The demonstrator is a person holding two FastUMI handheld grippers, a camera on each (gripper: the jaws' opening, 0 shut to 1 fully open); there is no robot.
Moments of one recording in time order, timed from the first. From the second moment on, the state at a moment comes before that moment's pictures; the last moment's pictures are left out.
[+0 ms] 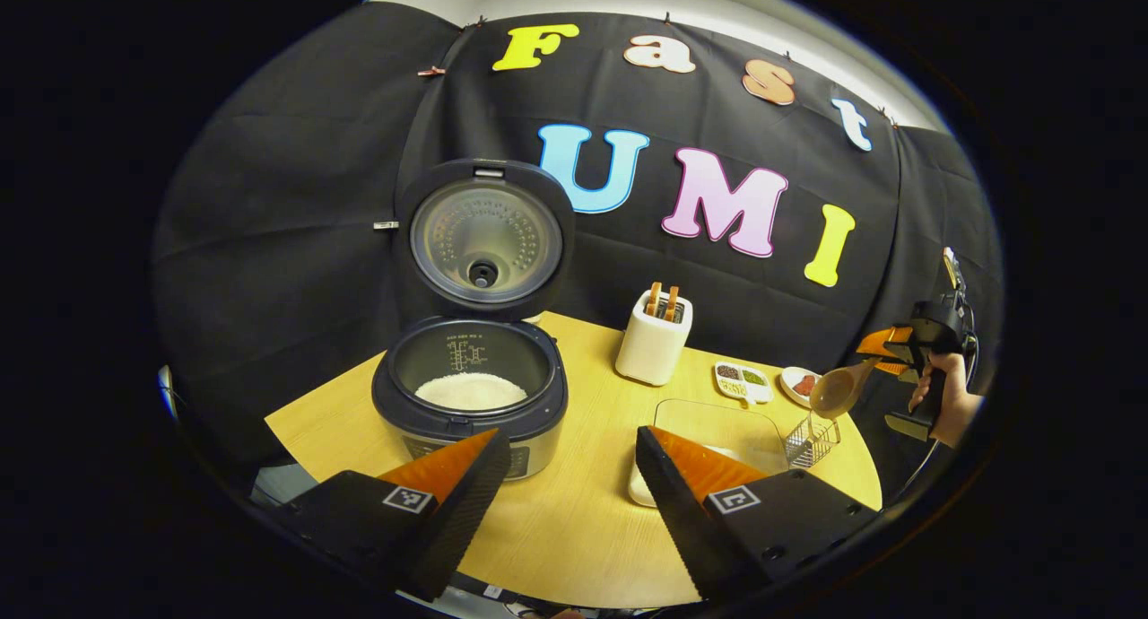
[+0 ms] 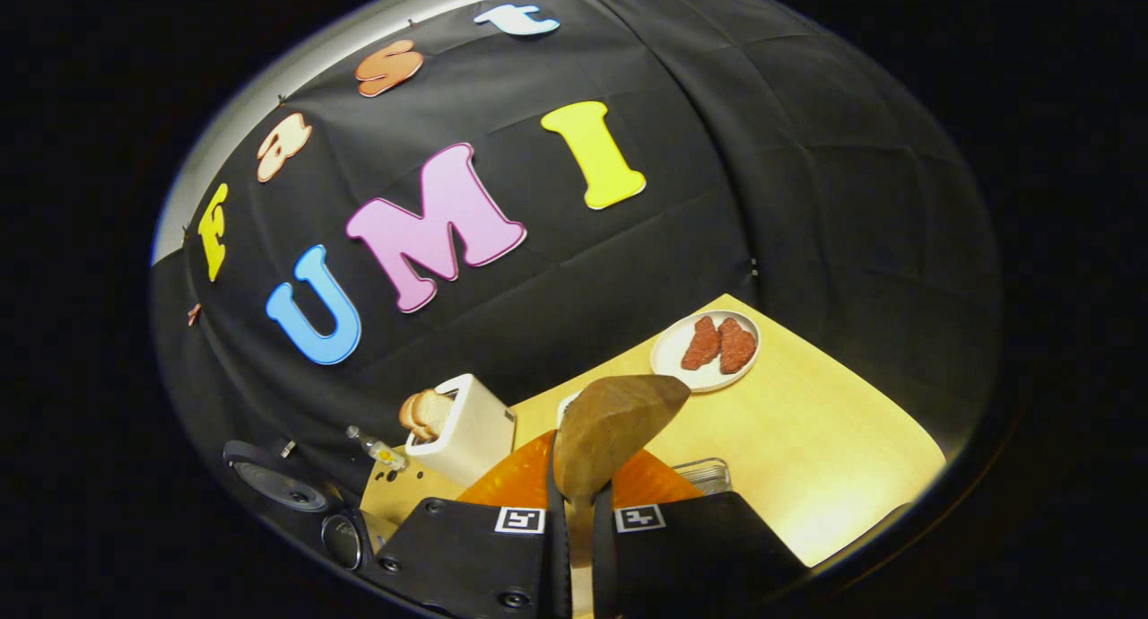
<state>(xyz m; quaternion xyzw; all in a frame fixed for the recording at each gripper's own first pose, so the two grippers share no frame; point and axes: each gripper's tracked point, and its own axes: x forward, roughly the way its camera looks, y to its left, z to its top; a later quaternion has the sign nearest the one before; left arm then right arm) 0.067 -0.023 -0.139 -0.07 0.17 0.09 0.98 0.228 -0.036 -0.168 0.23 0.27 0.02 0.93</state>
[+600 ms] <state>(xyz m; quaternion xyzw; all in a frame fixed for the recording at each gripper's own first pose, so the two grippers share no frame) 0.046 0.043 -0.173 -0.08 0.20 0.11 0.97 0.183 0.072 -0.232 0.14 0.33 0.09 0.93</state>
